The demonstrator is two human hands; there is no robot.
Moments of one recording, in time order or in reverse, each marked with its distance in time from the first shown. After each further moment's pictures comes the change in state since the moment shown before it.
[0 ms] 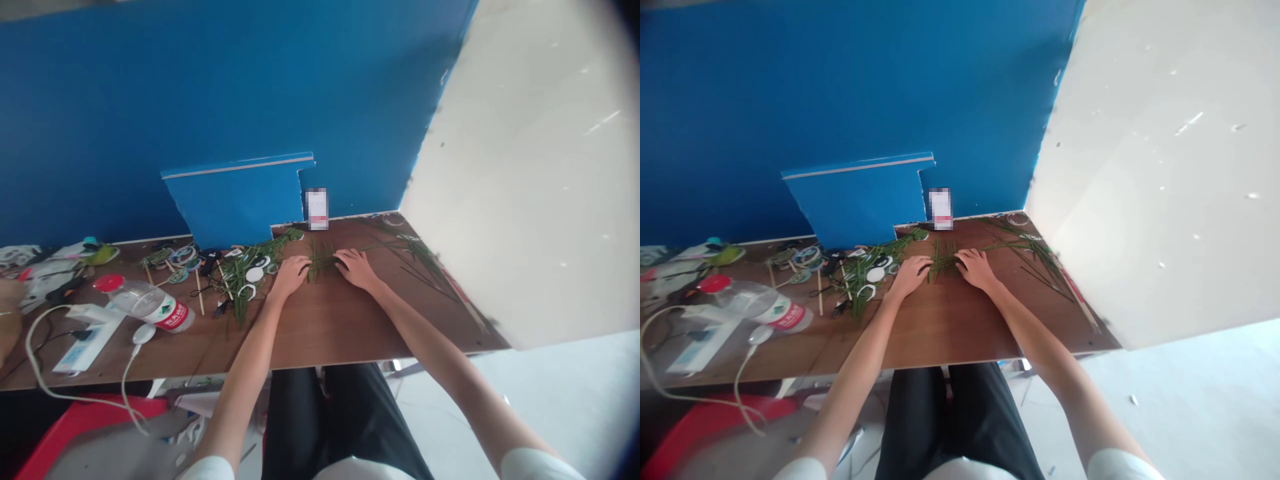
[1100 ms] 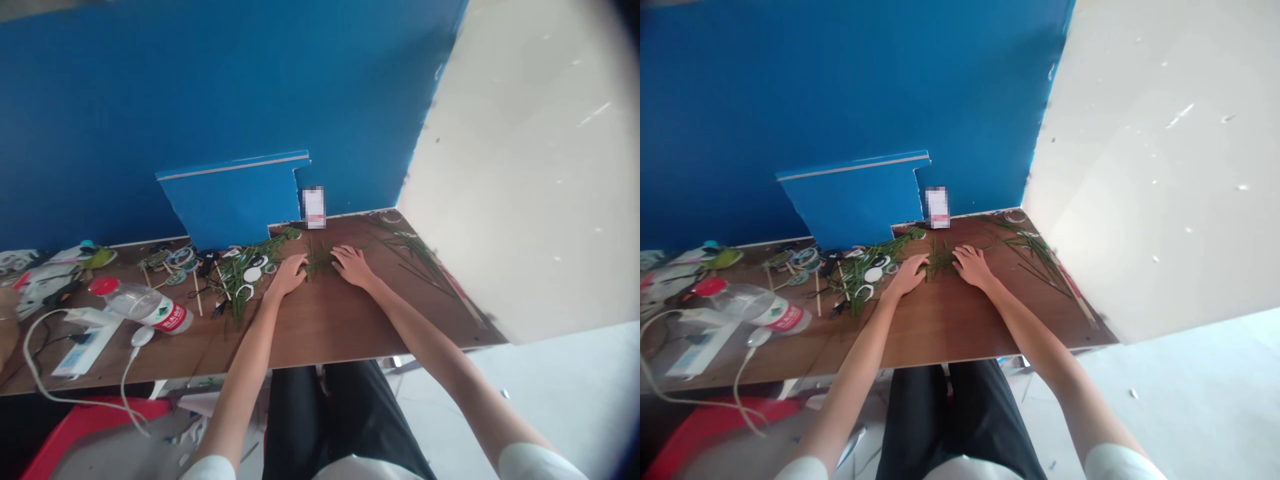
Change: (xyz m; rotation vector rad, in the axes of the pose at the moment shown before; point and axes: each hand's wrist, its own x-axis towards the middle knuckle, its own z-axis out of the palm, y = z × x) left_hand 0.000 -0.002 -0.001 -0.129 -0.053 -0.006; right_hand 0.001 -0.002 0.002 -0.060 -0.050 0.018
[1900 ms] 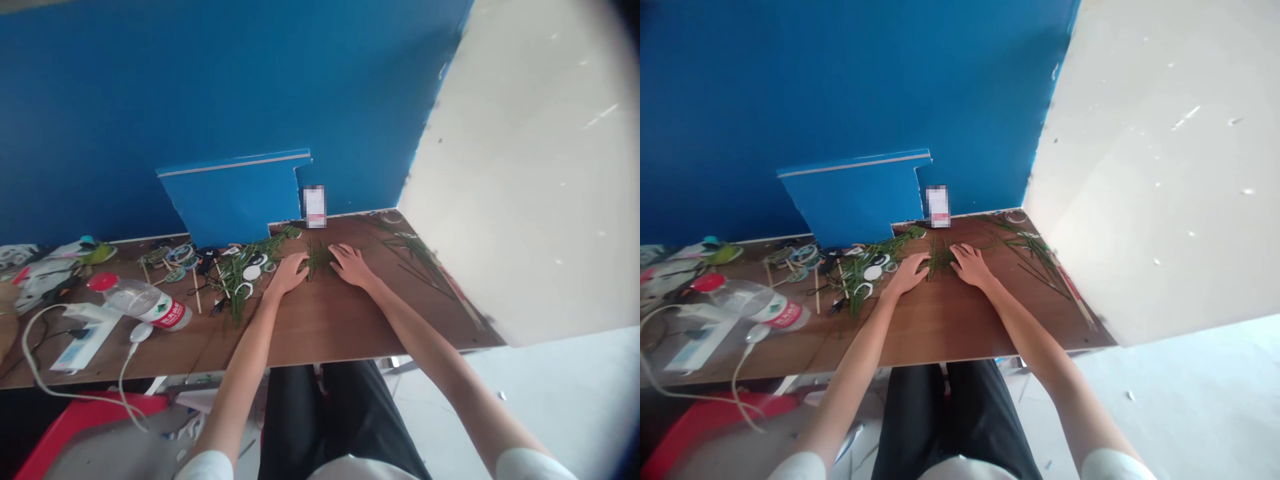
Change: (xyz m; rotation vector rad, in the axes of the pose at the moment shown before) left_hand 0.001 0.001 0.002 0.020 0.016 -0.014; right_hand 0.001 0.000 0.000 0.029 -0.023 -0.028
